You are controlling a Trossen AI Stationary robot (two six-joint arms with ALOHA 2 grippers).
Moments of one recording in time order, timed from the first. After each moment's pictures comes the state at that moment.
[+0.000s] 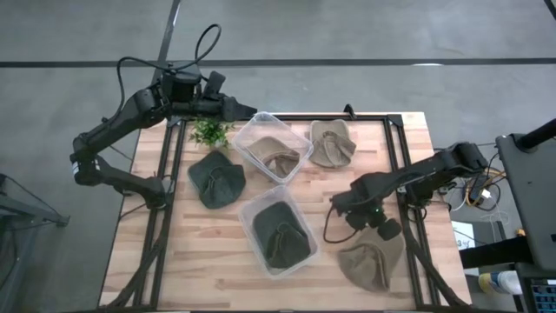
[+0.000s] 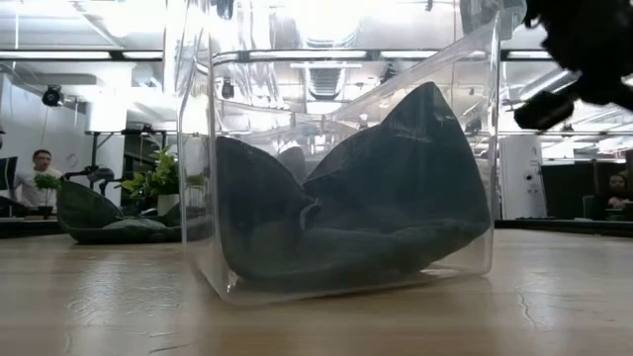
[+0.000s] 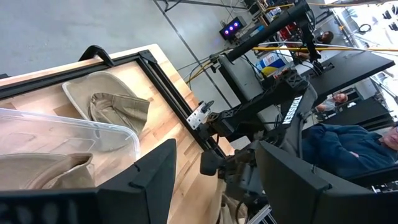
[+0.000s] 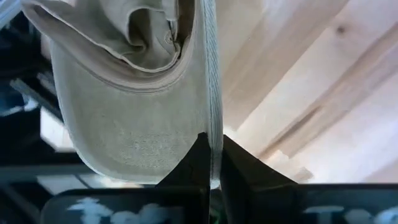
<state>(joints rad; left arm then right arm) 0.45 1.24 1.60 -0.65 0.26 -0.76 0.24 1.48 1.03 -1.33 -0.38 -0.32</state>
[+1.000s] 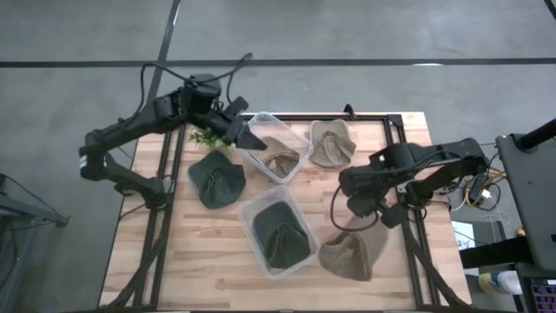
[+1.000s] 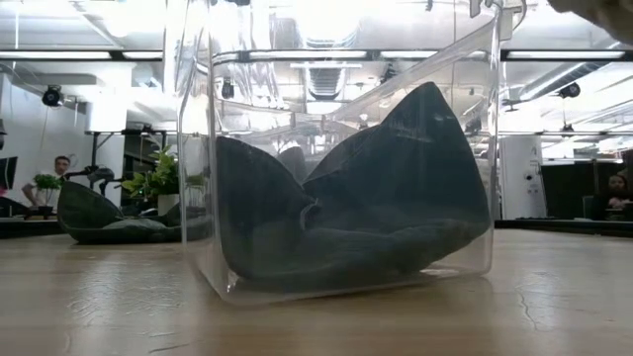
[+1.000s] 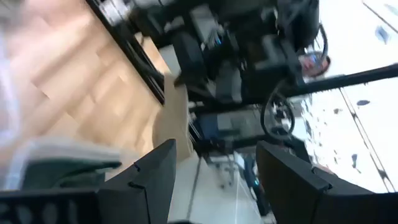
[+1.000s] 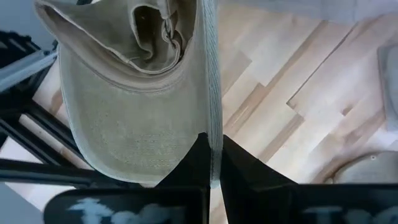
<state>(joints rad) 0.31 1.32 1.60 -0.60 0.64 -0.99 0.24 1.46 1.63 -1.57 -0.21 -0.39</state>
